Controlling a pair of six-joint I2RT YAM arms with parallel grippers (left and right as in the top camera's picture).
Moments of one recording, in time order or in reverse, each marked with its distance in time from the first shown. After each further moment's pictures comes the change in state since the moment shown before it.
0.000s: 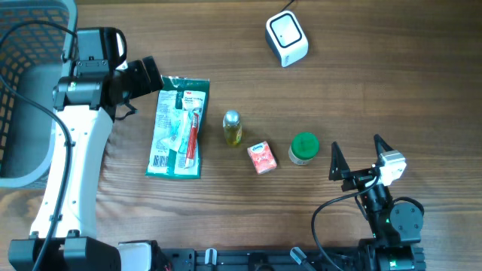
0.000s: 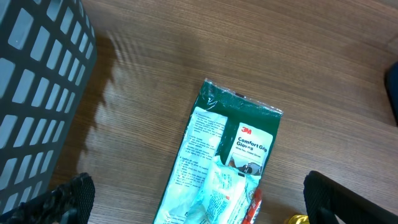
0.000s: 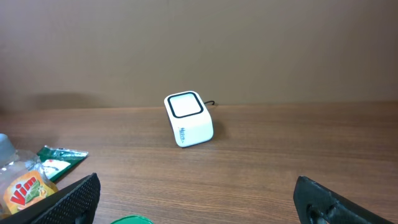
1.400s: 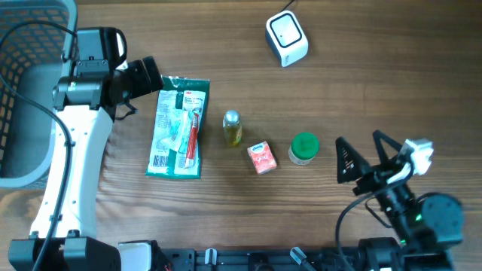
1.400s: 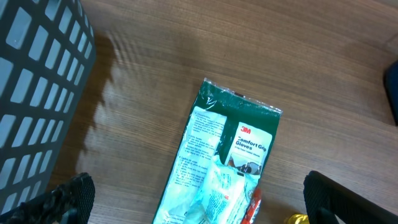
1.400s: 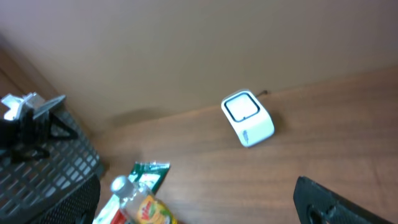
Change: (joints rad) left arm 0.000 0.000 0.000 0.000 0.003 0.000; right arm 0.000 0.260 0.510 -0.365 -0.152 0.289
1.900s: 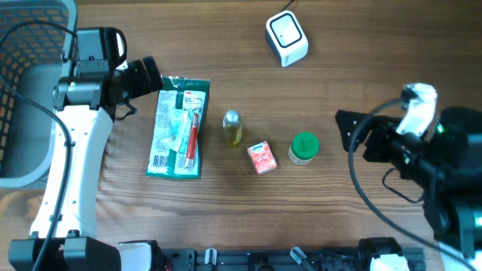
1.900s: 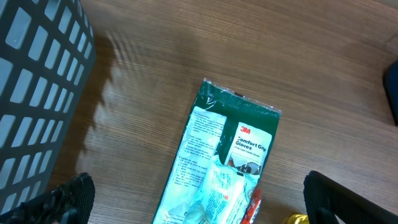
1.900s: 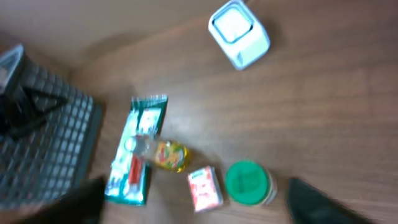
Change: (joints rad) left arm 0.000 0.000 0.000 0.000 0.001 0.000; right arm 0.000 0.611 0.653 -0.588 -0.068 -0.033
